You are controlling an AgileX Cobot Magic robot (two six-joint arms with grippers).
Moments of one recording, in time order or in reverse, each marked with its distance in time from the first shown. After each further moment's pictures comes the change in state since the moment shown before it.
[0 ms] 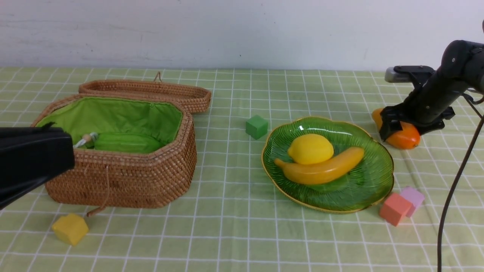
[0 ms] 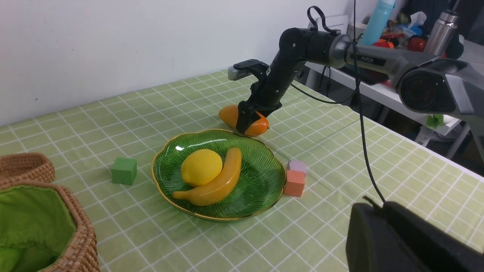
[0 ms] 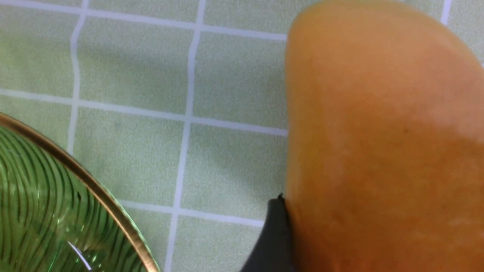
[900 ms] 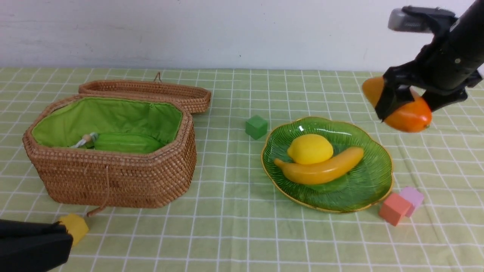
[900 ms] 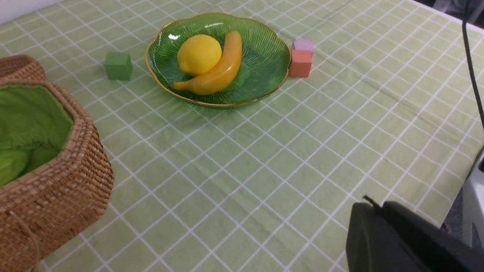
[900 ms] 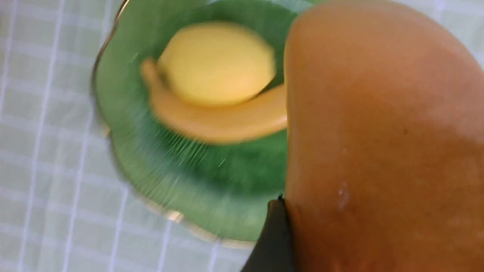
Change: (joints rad) right arm 0.205 -0.597 0.411 0.053 0.227 0.113; left arm 0.000 0.000 0.000 0.000 0.299 0.101
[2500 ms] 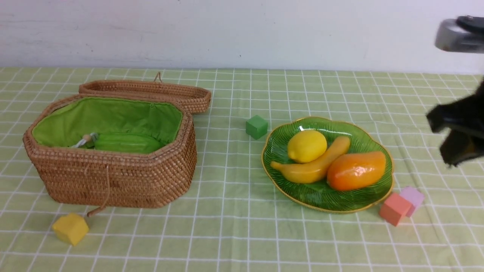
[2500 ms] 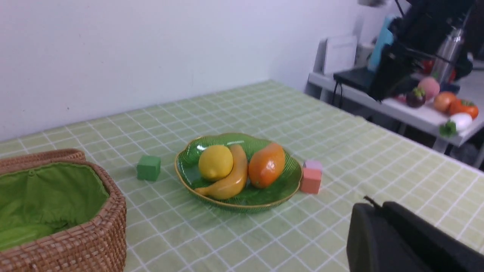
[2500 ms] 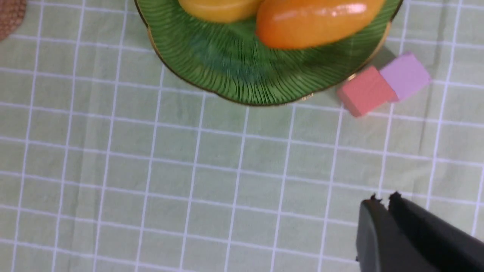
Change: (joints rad) right arm 0.144 -0.585 0.432 -0.147 -0.003 0.292; left arm 0.000 -0.405 0.313 0.072 -0.347 -0.151
